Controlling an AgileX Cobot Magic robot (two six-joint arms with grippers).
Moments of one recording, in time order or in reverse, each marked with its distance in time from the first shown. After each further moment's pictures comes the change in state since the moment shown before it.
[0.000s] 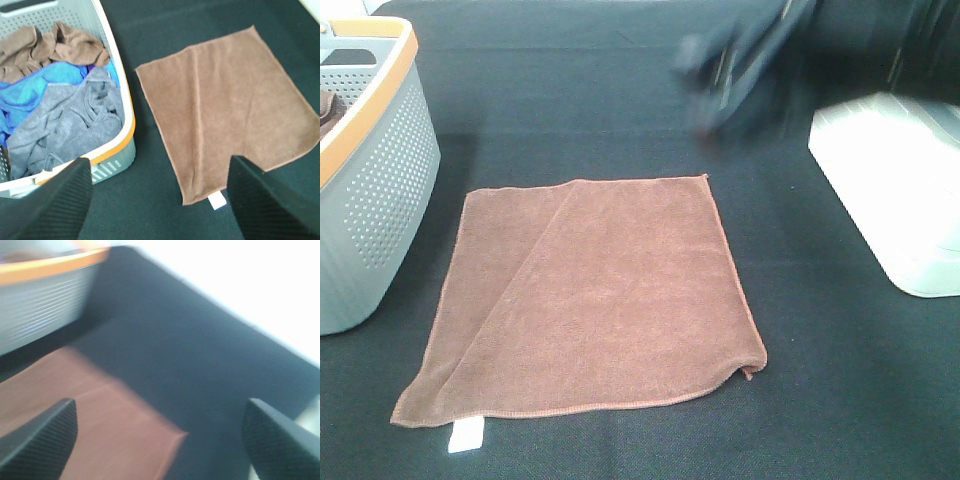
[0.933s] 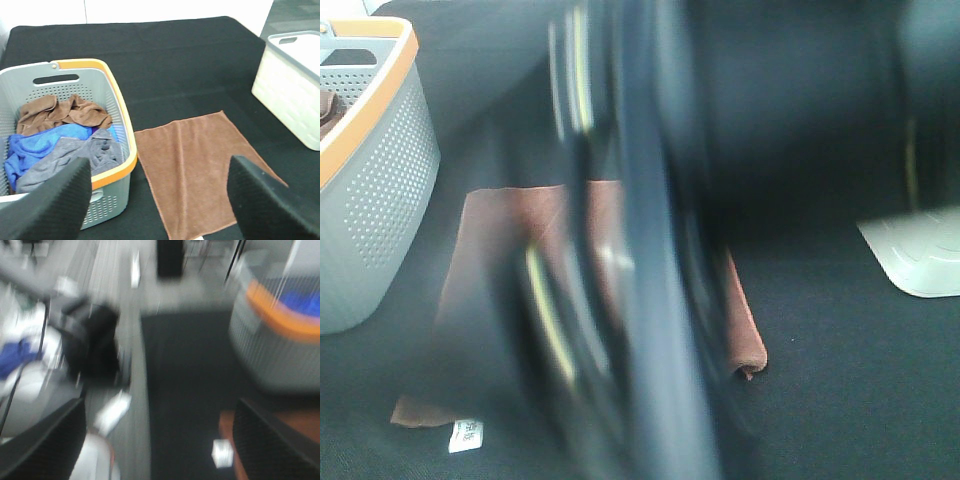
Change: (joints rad) left arm 0.000 -0.393 -0.001 -0.016 0.002 -0.004; right arm 0.001 0.016 -0.061 -0.930 1.244 0.995
